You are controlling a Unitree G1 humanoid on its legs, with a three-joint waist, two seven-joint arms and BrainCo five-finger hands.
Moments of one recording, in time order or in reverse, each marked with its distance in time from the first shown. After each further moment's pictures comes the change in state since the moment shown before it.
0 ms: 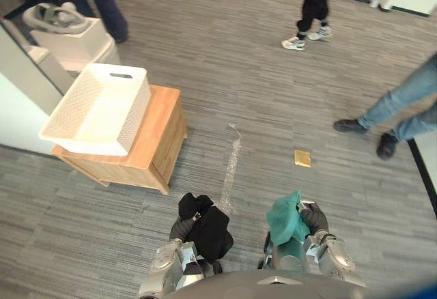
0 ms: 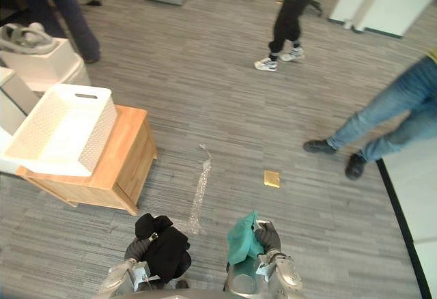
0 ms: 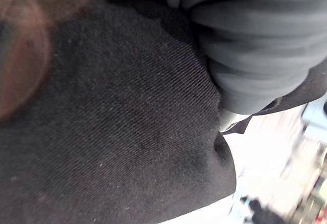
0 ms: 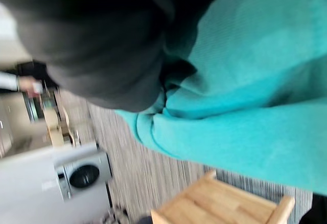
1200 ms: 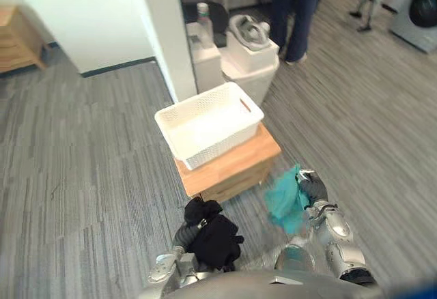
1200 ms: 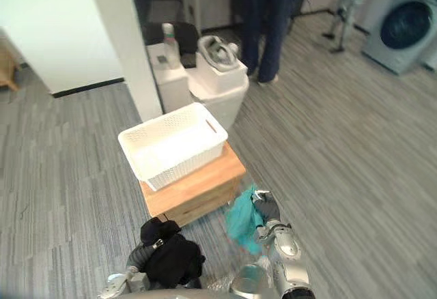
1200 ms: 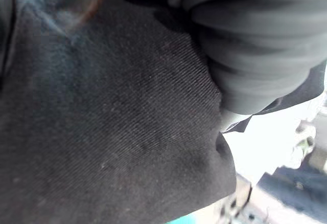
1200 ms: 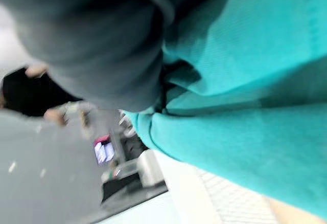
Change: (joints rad) left arm 0.051 0.024 -0.022 -0.048 0.059 -0.018 -0.151; right arm -0.186 -0.059 -0.022 -0.132 -0.021 -0.095 -0.035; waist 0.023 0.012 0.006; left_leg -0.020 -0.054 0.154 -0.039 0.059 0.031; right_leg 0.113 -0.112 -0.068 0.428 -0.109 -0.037
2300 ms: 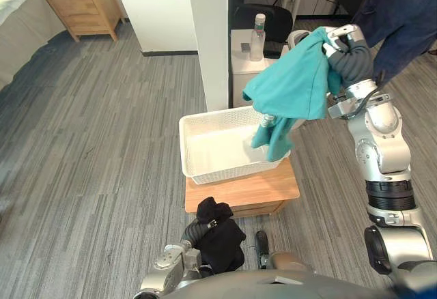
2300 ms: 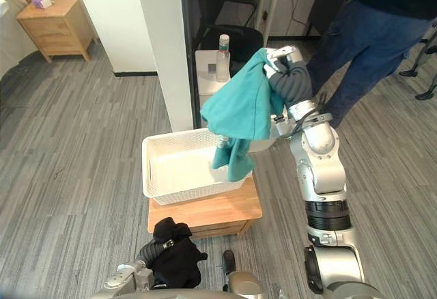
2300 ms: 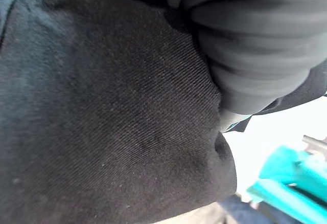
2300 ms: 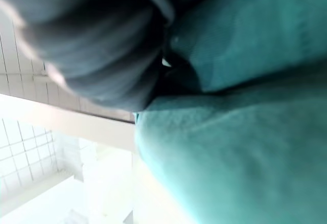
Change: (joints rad) left arm -0.119 0.033 -0.101 0.163 -0.020 0.039 -0.074; right arm -0.594 -0.233 -0.048 -0.400 -0.017 0.265 0.031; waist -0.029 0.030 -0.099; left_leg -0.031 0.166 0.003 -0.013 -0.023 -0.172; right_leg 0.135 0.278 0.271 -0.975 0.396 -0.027
